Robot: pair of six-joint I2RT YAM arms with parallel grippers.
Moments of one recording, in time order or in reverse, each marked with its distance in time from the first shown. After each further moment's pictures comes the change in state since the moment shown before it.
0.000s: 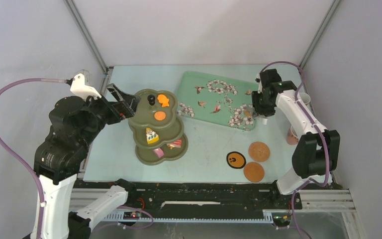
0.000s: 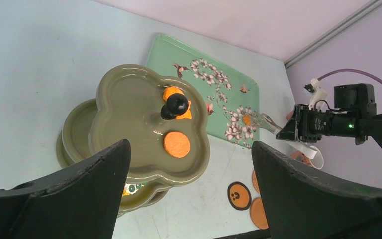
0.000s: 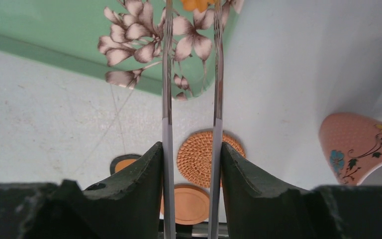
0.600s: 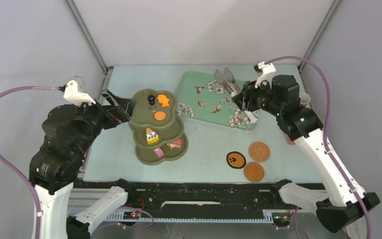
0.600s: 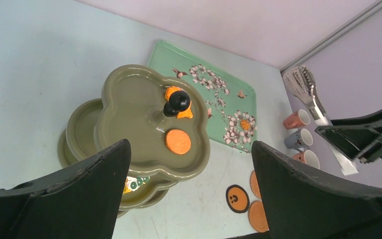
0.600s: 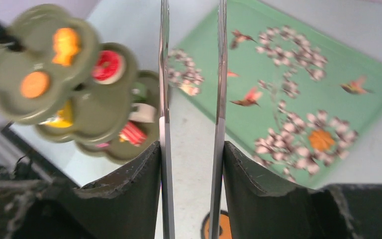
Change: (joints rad) left arm 0.000 -0.060 -0.019 -0.003 -0.018 -0.011; right arm 0.331 -0.505 -0.060 0.386 -0.180 0.043
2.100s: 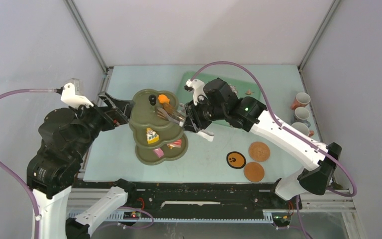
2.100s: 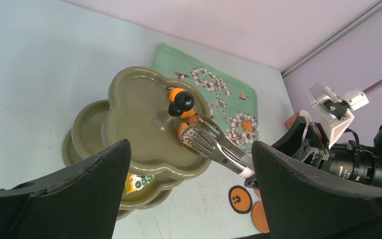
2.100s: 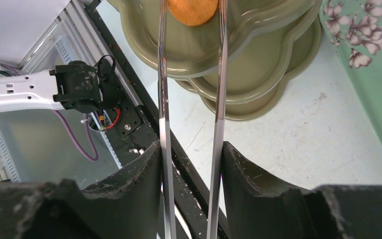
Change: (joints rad) left arm 0.000 -0.021 0.000 0.000 -0.005 0.016; right arm 0.427 0.398 0.265 -0.142 -0.075 0.071
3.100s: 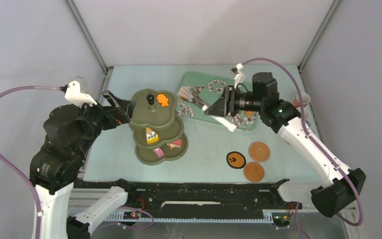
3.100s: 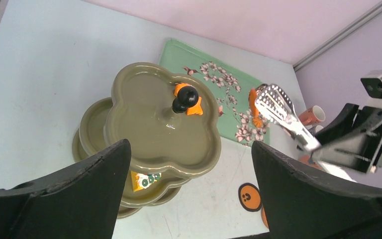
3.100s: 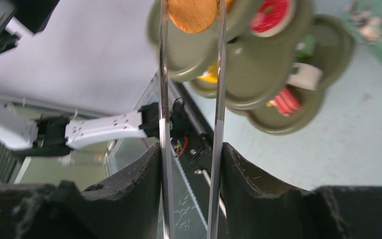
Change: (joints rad) left arm 0.000 0.021 -0.007 -0.012 -0.013 0.028; right arm -0.459 -0.239 -0.322 0.305 -0.463 0.320
